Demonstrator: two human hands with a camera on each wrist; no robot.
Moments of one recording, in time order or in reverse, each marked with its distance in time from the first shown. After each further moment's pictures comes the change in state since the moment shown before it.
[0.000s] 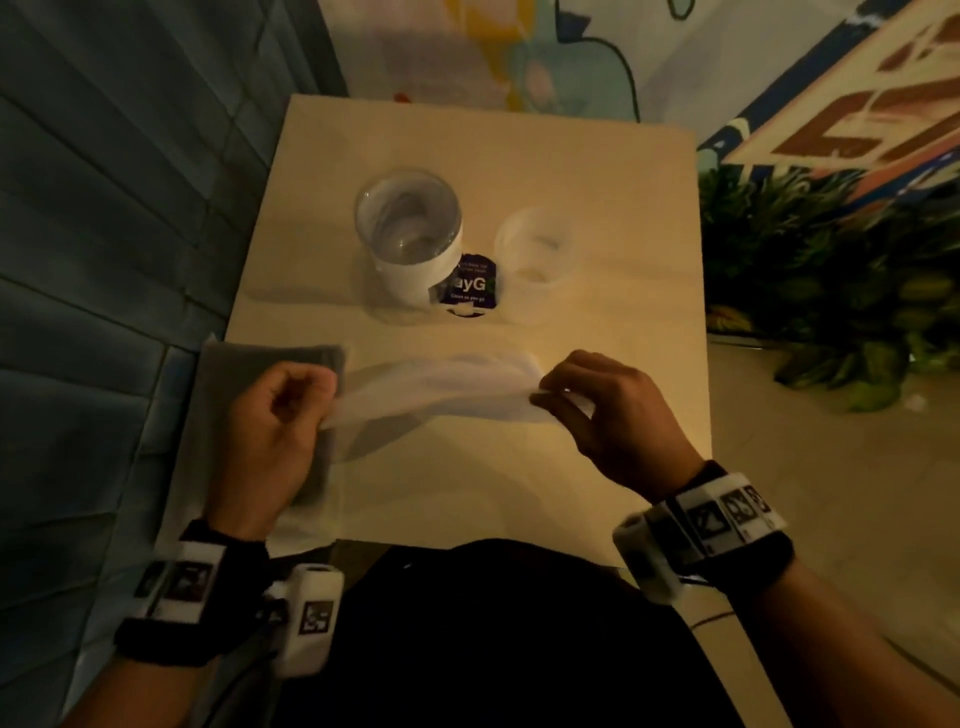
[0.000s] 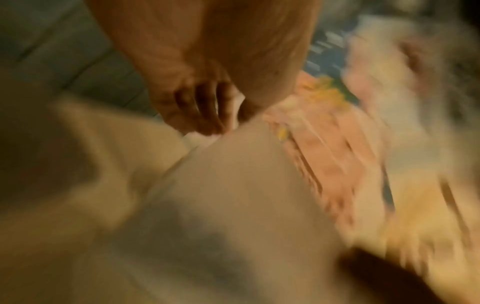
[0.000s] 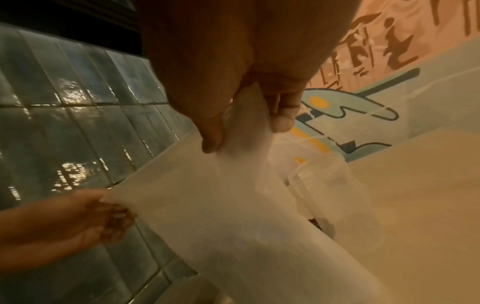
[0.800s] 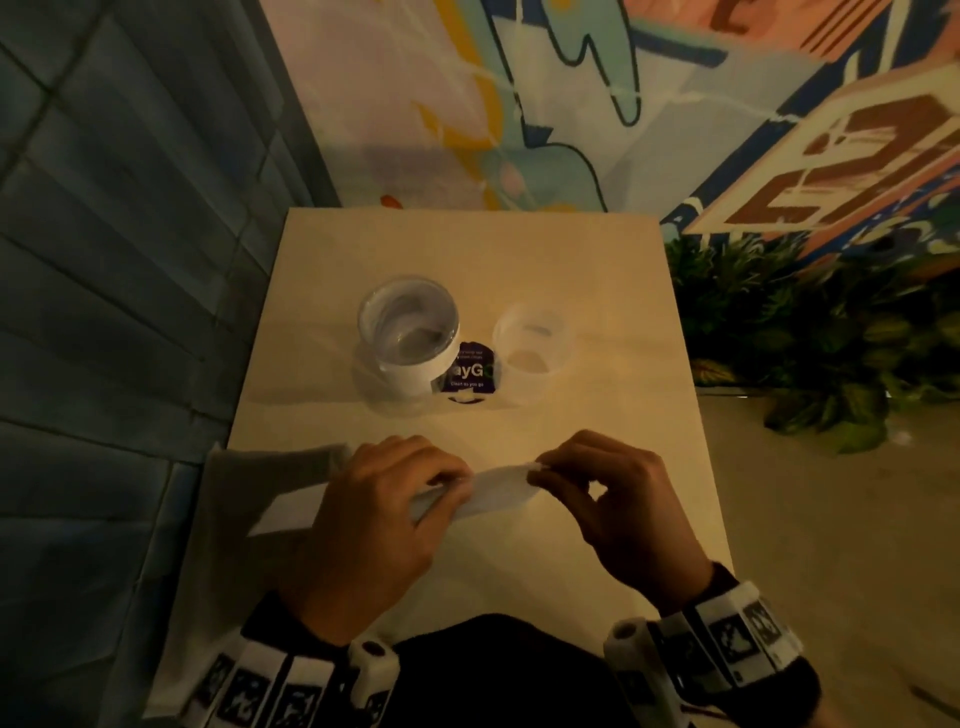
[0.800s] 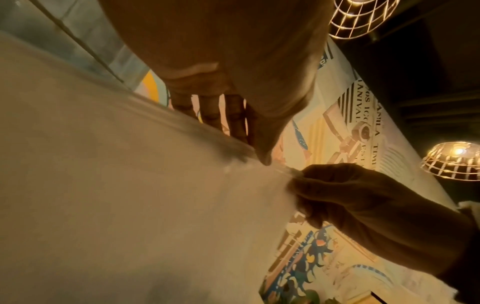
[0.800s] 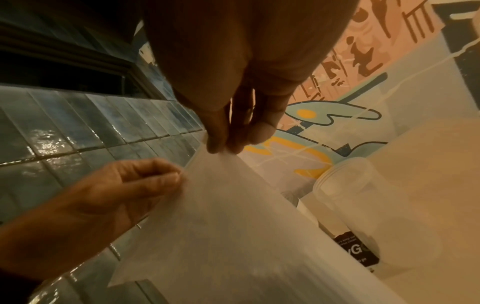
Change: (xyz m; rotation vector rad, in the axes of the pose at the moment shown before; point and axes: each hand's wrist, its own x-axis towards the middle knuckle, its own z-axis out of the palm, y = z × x) left_hand 0.021 0.059 0.027 0.351 -0.348 0.717; right_hand 0.020 -0.045 -0.009 0.224 0.215 0.062
